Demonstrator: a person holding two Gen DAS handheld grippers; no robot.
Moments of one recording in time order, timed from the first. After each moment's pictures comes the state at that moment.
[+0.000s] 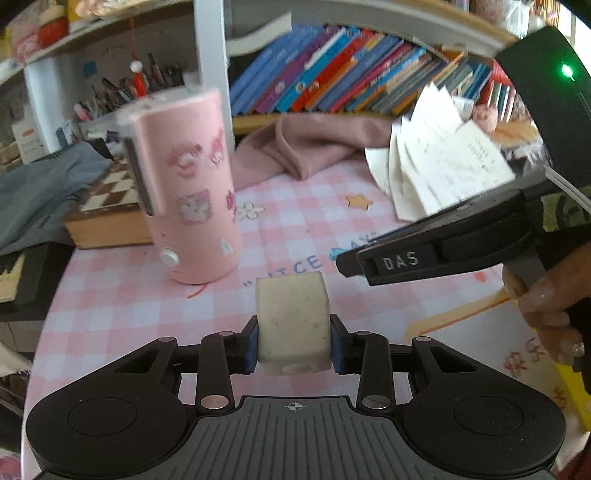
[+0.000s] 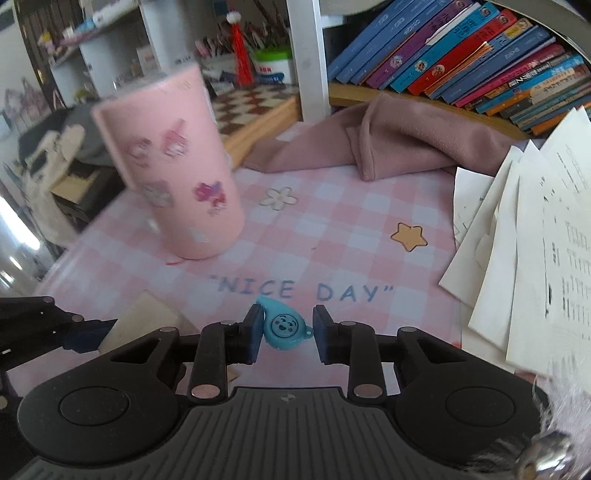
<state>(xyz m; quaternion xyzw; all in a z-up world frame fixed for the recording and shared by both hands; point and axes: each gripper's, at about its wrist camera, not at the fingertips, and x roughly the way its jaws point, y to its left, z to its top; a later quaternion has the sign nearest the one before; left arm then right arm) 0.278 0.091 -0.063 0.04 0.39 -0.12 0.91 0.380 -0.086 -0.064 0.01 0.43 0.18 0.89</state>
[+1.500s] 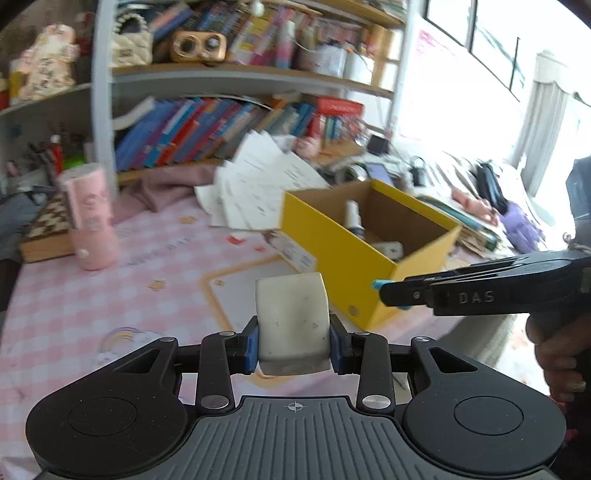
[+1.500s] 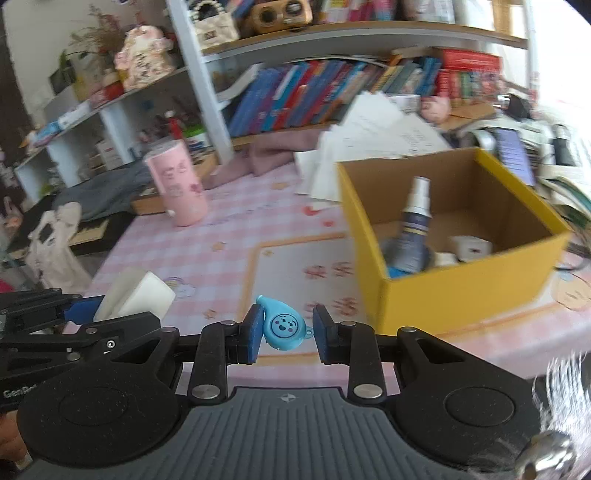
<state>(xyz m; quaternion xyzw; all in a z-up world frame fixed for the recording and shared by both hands) 0.056 0.043 0.017 0.04 0.32 -0.32 0.89 0.033 -0.158 0.019 0.11 0.35 -0.01 0.93</state>
